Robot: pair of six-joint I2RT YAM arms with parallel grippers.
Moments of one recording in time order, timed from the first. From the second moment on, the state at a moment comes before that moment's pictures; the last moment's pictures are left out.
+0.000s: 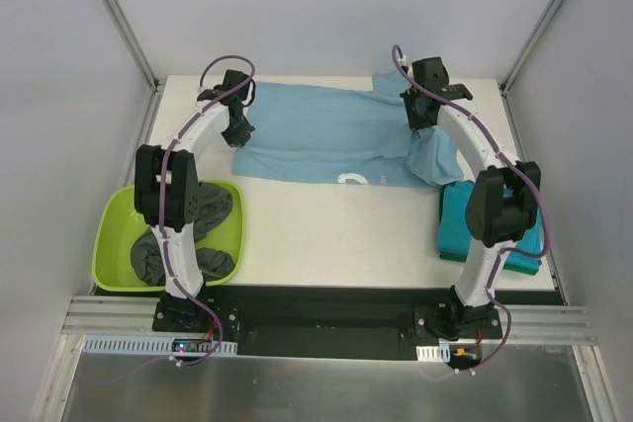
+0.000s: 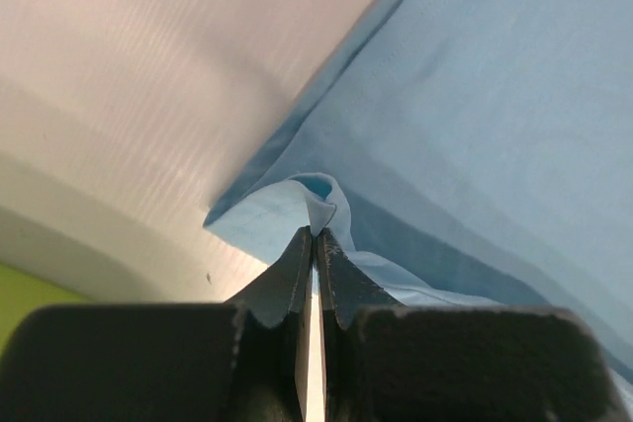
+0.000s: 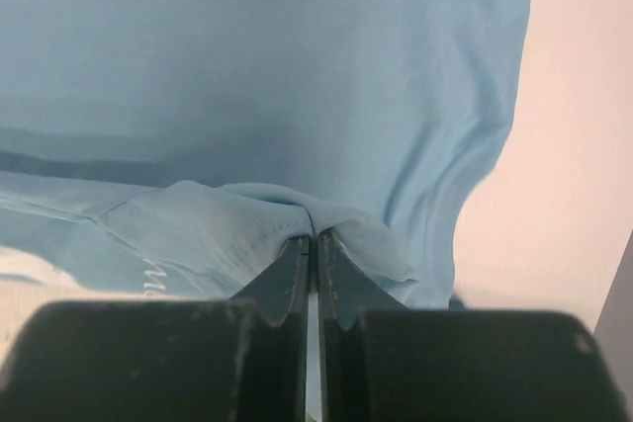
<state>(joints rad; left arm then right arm) -0.20 1.96 1.64 -0.81 -0.26 -0.79 0.25 1.85 1.68 -0.74 0.18 -0.06</state>
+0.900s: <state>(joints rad) -0.15 2.09 1.79 -0.80 -0.05 -0.70 0.22 2.02 1.78 -0.66 0.13 0.01</state>
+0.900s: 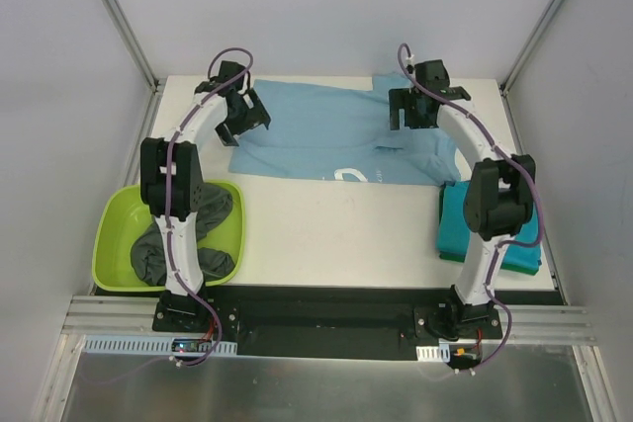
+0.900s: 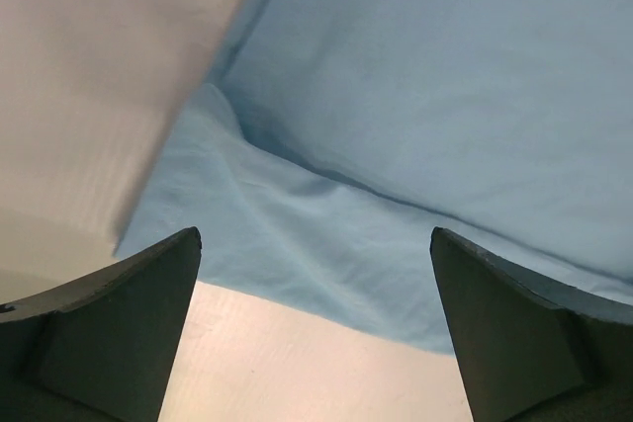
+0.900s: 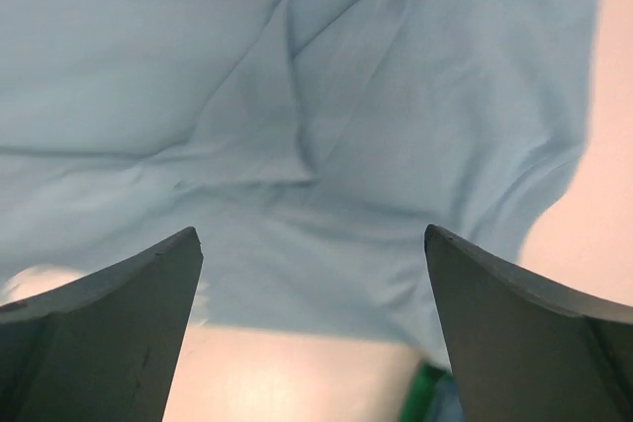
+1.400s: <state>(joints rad) -0.15 2.19 1.78 -0.77 0.07 -0.67 0.22 2.06 1.59 -0.58 -0.17 0.42</state>
